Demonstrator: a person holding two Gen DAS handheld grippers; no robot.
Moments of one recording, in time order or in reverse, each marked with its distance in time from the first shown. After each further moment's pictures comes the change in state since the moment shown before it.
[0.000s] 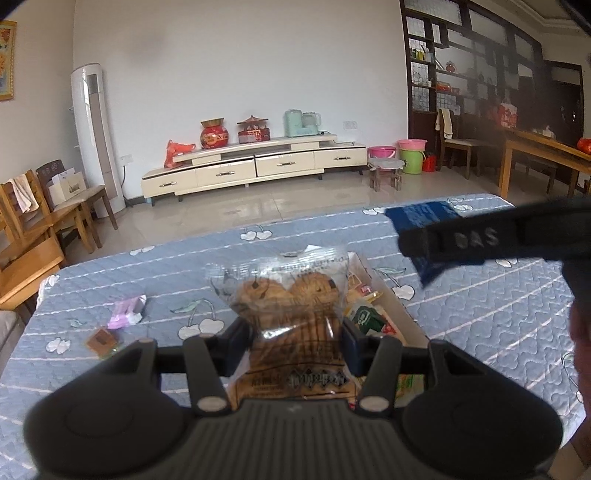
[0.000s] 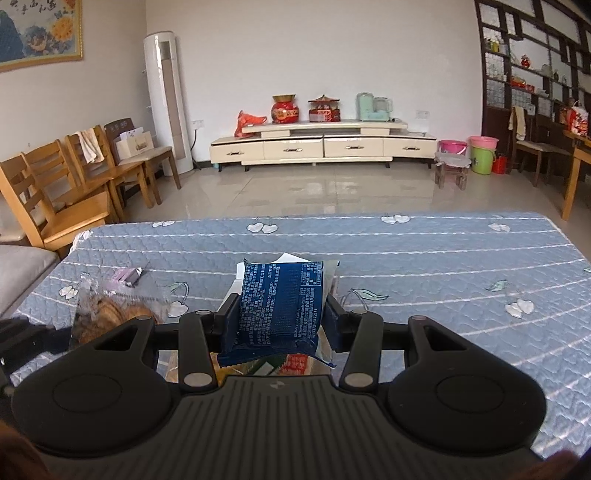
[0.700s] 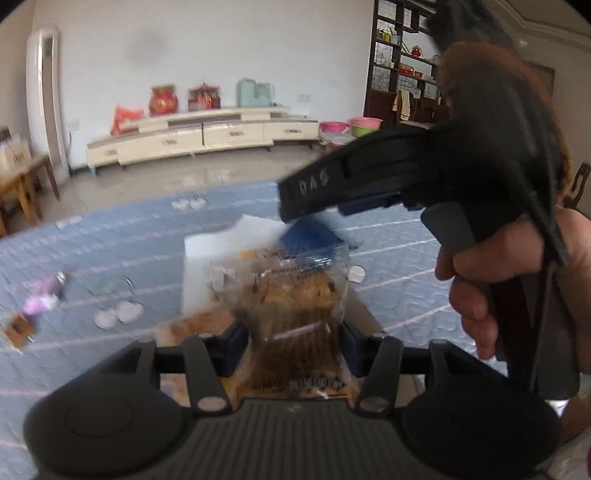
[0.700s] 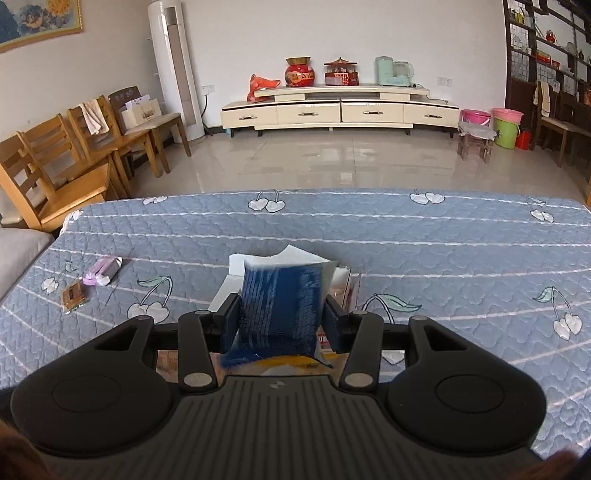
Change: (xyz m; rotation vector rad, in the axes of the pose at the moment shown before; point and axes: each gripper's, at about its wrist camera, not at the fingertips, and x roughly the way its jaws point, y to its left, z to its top) left arm 0.058 -0.015 0.001 -0.048 0.104 -0.207; right arm 0.068 0.001 0.011 -0.006 0.115 0.046
